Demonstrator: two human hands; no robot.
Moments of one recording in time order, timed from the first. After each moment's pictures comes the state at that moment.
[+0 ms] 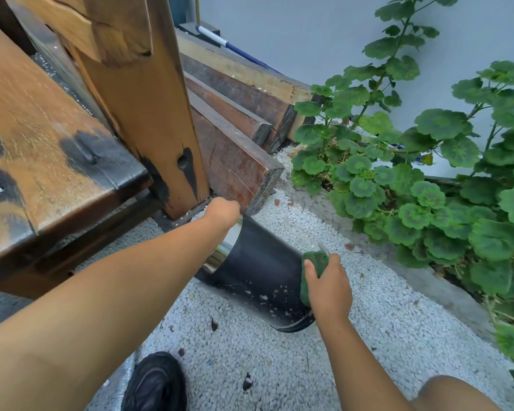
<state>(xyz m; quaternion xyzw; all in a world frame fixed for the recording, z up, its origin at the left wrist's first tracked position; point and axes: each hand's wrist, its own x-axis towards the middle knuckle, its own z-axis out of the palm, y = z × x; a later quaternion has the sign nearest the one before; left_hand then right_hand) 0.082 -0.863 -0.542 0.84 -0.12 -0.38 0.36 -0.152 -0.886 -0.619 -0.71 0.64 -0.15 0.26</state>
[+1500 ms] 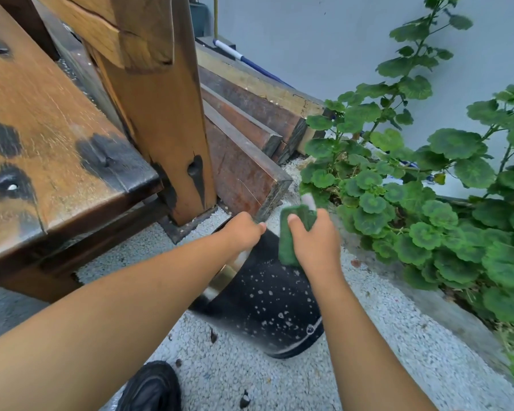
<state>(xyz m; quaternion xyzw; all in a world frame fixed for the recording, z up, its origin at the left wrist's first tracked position) 0.060 -0.852 -0.537 0.82 -0.25 -0.41 0.31 -0.079 -0.914 -0.526 -0.72 0.52 -0.24 0.39</state>
